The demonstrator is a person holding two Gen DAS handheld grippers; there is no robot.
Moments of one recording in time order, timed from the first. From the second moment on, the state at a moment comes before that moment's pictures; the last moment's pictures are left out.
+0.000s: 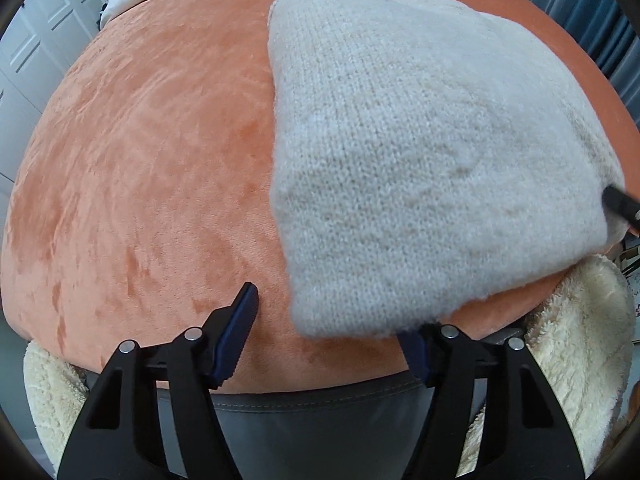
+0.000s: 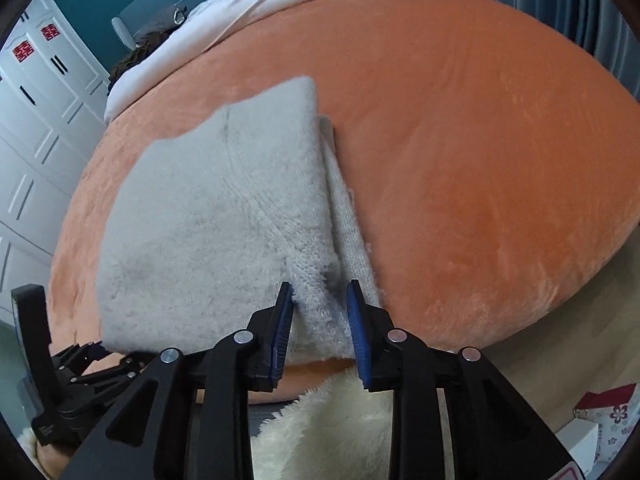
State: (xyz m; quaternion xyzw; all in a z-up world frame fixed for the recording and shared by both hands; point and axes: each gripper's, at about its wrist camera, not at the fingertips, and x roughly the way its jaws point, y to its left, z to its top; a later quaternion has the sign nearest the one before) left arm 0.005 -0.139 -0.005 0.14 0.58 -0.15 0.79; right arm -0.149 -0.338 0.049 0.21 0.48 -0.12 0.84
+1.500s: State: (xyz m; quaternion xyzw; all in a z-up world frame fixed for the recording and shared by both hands) left arm 0.034 -0.186 0.033 0.11 0.54 -0.15 0.82; right arm -0.115 -0.353 0.023 0.25 0.50 -0.11 0.82
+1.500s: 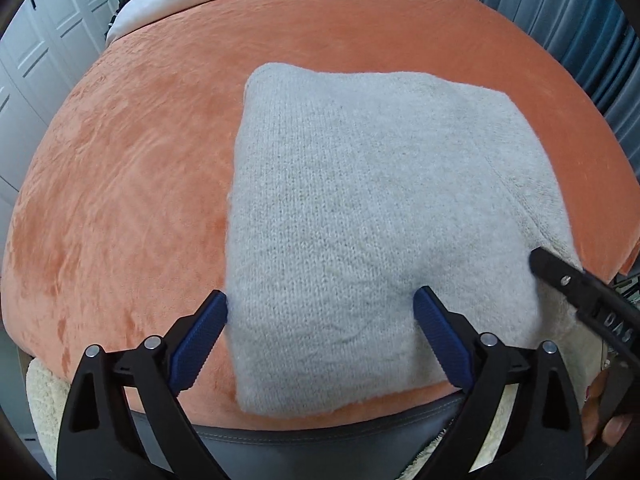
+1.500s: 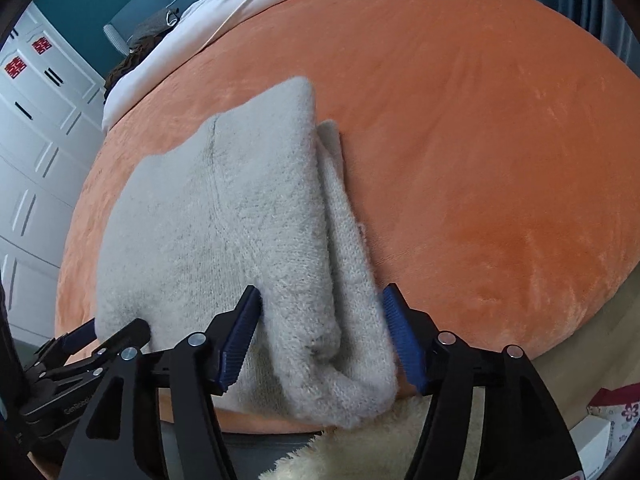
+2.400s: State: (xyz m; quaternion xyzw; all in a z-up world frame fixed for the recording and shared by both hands) left arm 0.060 -0.134 -0.005 -0.12 0.59 -0.26 0.75; right arm -0.085 -0.370 -0.015 0.36 0.48 0.00 0.80
